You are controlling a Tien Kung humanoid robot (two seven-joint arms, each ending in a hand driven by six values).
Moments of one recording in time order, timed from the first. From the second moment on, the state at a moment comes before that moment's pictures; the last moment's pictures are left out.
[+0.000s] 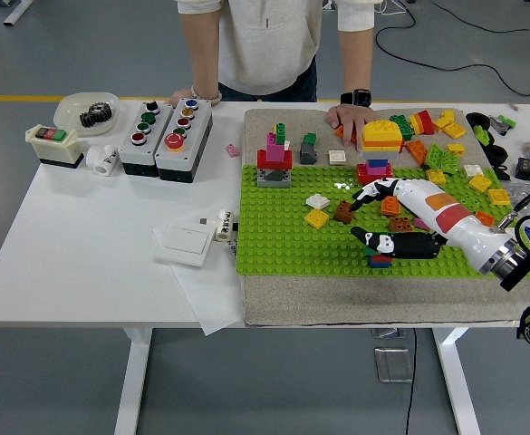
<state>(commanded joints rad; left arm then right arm) -0.09 0.12 -0.11 -0.26 -0.19 0.19 0.15 0.47 -0.61 0.74 1.52 -1.63 -0.24 0.22</state>
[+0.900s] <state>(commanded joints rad) -0.10 0.11 -0.11 -0.26 -0.20 0.19 0.15 0.47 -0.60 0.75 1.51 -1.95 -0.24 0.23</state>
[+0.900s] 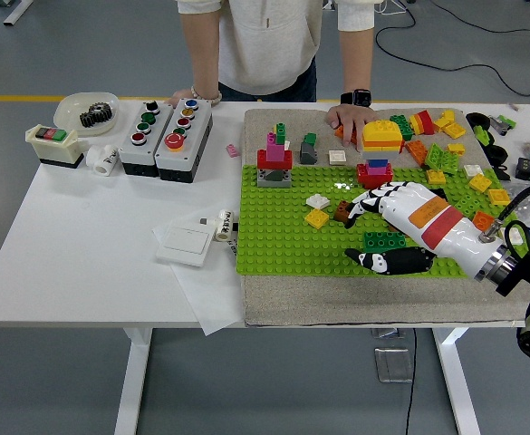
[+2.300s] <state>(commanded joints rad) -0.09 0.11 -0.13 -0.26 -0.17 0.20 0.16 0.43 -0.57 0.78 1.37 -2.03 -0.25 0.24</state>
